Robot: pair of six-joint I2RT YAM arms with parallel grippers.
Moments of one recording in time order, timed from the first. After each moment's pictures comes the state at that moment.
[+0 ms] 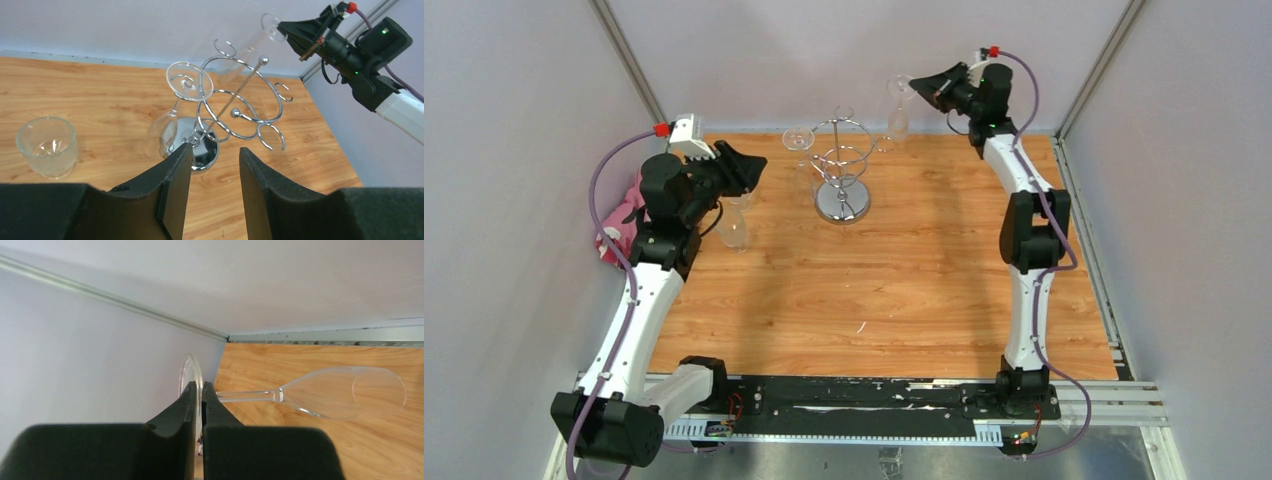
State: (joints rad) left arm -0.11 1.02 1.03 -0.07 0.29 -0.42; right arm 0.12 2.32 2.12 0.26 -0.62 1.11
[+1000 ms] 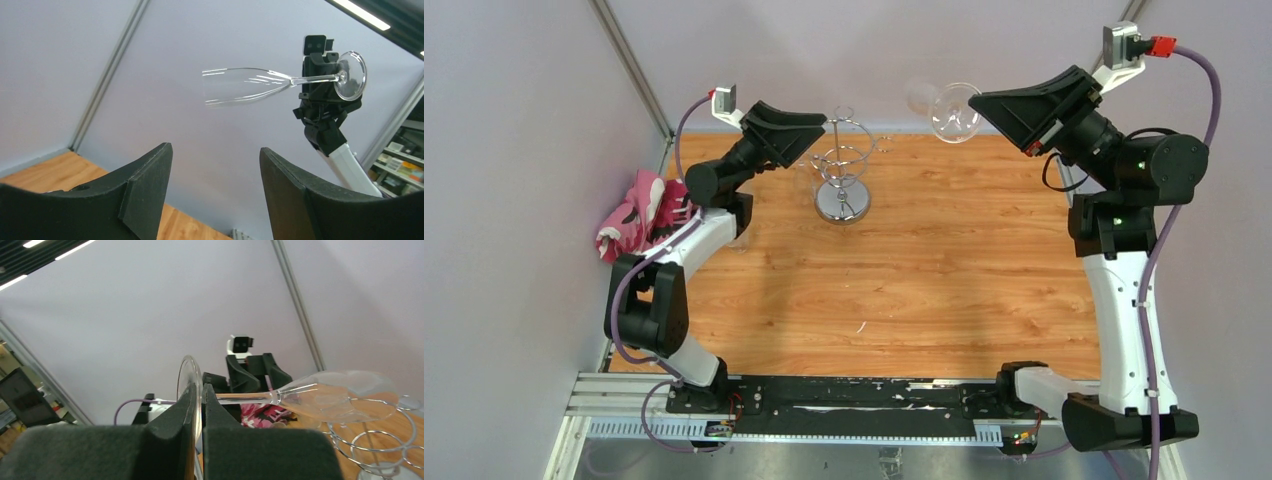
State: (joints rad) left arm -0.23 1.54 1.06 1.35 0.71 -1.24; right arm 0.05 1.12 1.54 0.31 -0.89 1.08
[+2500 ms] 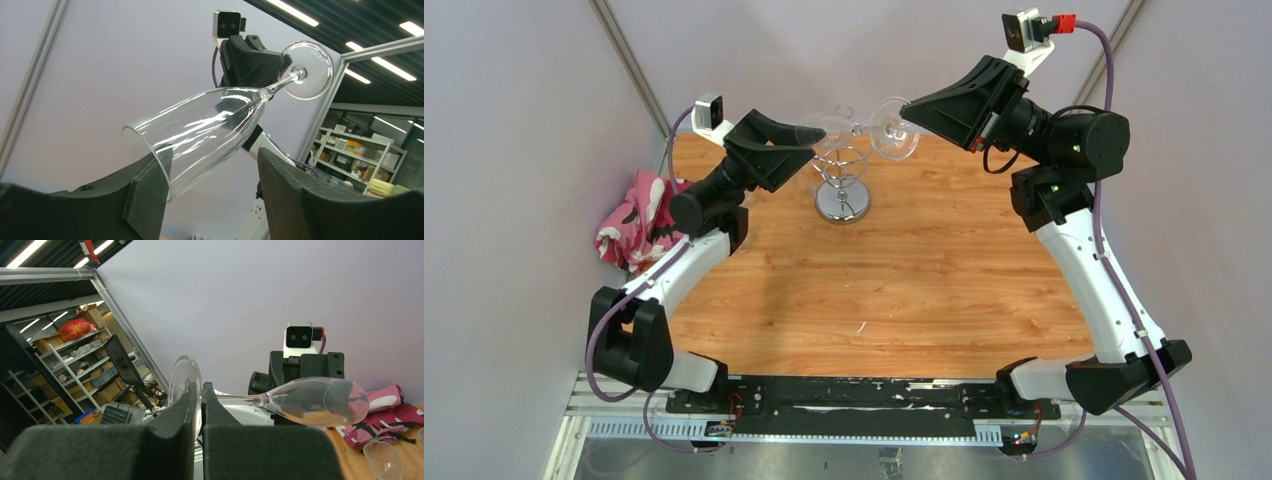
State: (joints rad) left arm -0.31 1.39 1.00 1.50 0.71 -1.42; right arm 0.40 1.31 1.62 0.58 -0.90 1.27
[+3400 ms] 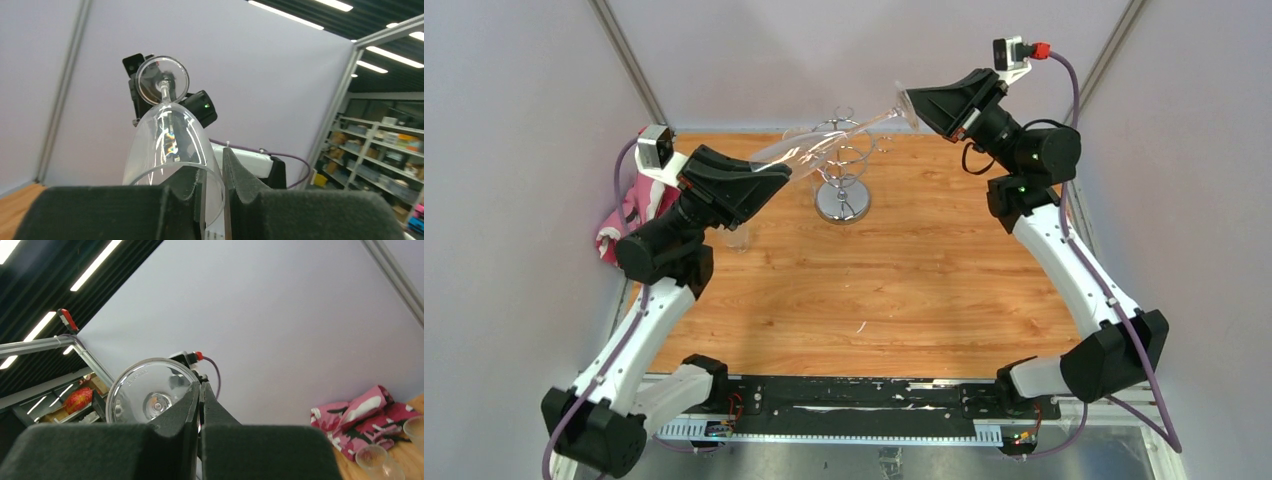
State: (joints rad) left arm -0.30 0.97 0.90 1.14 0.70 -1.26; right arm 0.36 1.36 1.36 0.83 -0.71 1.38
